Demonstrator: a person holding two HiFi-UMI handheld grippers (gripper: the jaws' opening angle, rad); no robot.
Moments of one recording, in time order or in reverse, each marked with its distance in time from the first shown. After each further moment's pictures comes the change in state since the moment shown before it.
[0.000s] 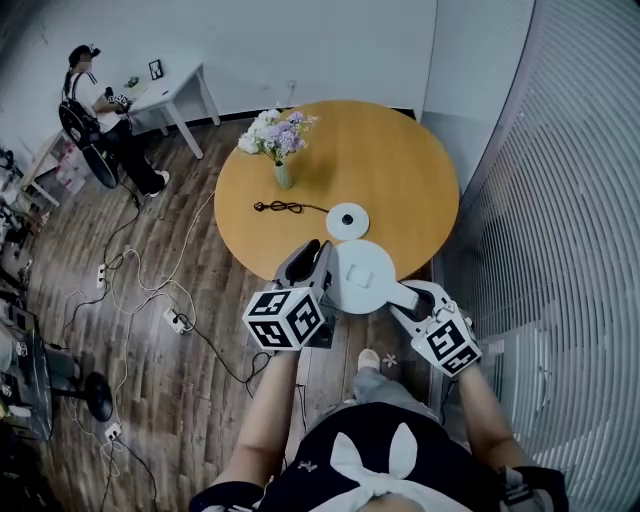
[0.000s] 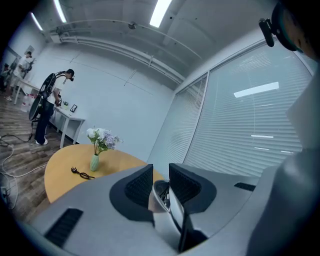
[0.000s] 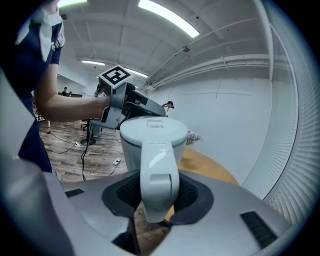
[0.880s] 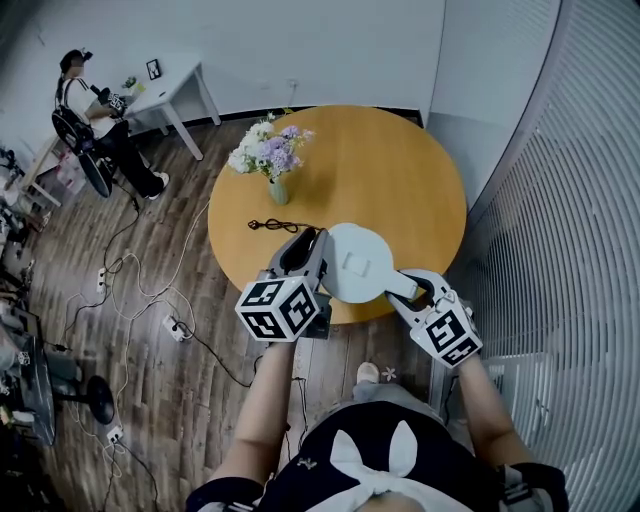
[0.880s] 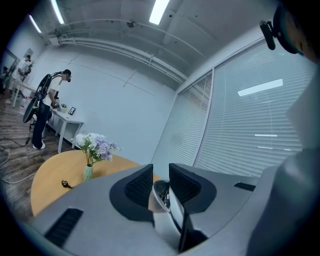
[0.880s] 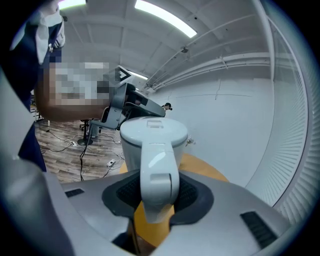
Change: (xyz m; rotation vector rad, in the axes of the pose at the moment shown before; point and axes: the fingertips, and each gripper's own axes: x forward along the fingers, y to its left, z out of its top) left arm 0.094 0.029 0.041 0.015 -0.020 0.016; right arm 0.055 -0.096 0.011 -0.022 -0.035 0.005
